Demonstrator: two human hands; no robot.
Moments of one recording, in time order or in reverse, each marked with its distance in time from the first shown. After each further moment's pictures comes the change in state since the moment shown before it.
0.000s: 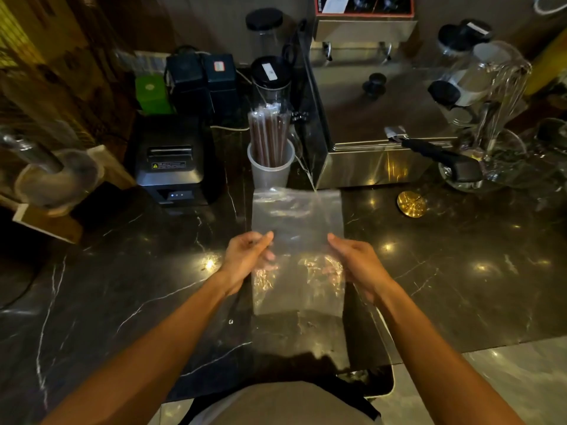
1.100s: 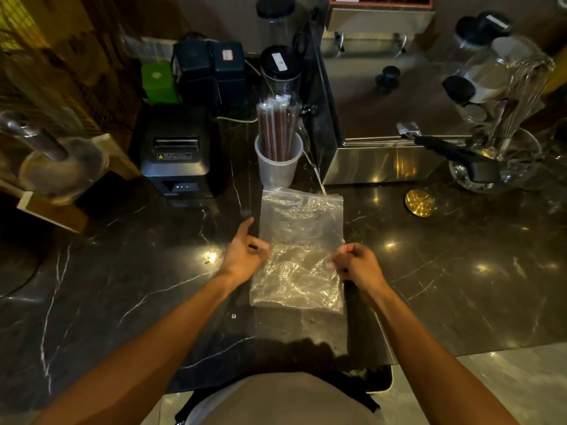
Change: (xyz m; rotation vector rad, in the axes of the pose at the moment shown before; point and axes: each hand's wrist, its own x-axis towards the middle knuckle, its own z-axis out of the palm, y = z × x) left_hand 0.001 -0.014 -0.010 0.280 0.101 0.074; right_hand 0.030 0.041 -0.007 -0.112 0.146 0.024
